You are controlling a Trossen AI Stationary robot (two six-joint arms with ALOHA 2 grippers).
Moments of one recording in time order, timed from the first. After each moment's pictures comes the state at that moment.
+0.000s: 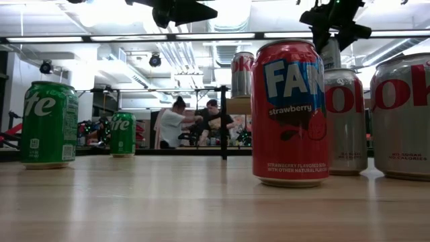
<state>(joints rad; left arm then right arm) -0.28 1.45 0.84 0.53 -0.54 0.14 -0.57 1.15 1.32 -1.15 0.34 0.51</state>
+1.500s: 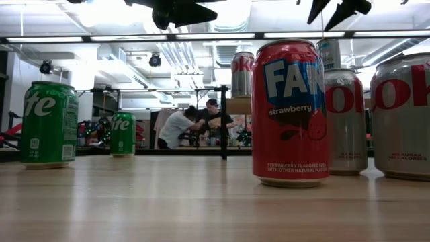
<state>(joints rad) -0.28 1.45 0.84 0.51 -0.54 0.12 -0.54 1.11 1.56 -1.18 0.32 0.46</state>
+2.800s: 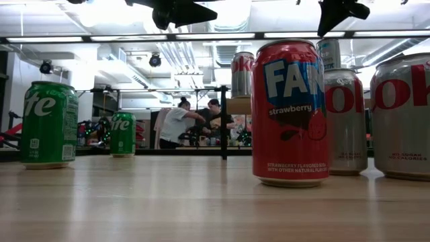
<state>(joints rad) -0.27 1.45 0.83 0.52 -0.54 0.12 -0.49 1.14 1.53 -1.28 0.29 0.42</state>
